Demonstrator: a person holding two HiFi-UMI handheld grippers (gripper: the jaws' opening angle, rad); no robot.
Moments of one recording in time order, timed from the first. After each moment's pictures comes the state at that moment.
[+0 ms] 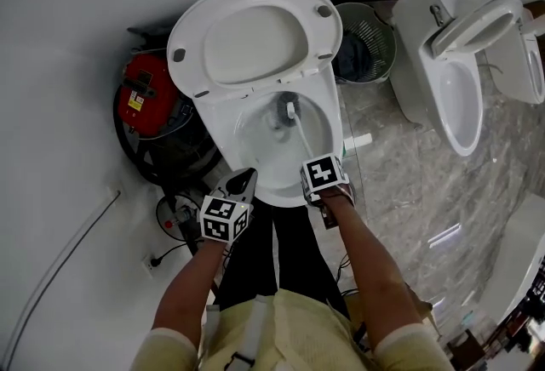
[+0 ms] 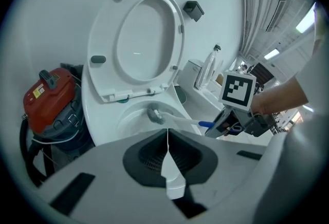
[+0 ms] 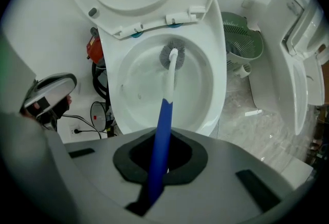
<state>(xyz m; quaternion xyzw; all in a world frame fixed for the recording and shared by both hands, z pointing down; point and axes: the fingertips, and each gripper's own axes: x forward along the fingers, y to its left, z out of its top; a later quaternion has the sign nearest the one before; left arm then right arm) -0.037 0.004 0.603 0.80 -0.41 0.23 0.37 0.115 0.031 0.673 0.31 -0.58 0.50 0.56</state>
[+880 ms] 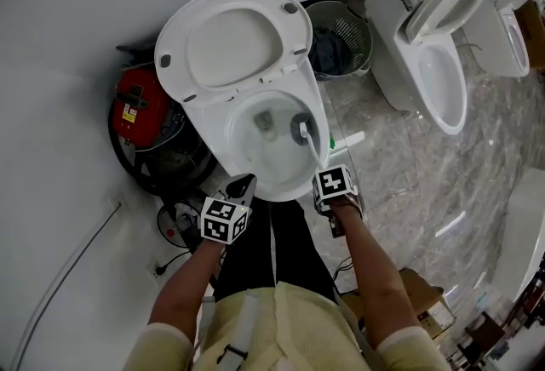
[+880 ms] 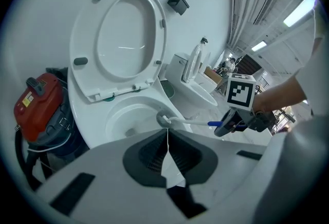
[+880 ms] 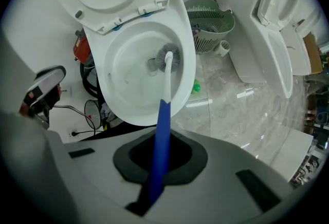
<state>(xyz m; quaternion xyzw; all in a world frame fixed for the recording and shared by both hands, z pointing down) -0.015 0.036 0.589 0.82 -0.35 0.27 0.36 0.177 0.106 0.651 0.37 -0.51 0.55 0.55</state>
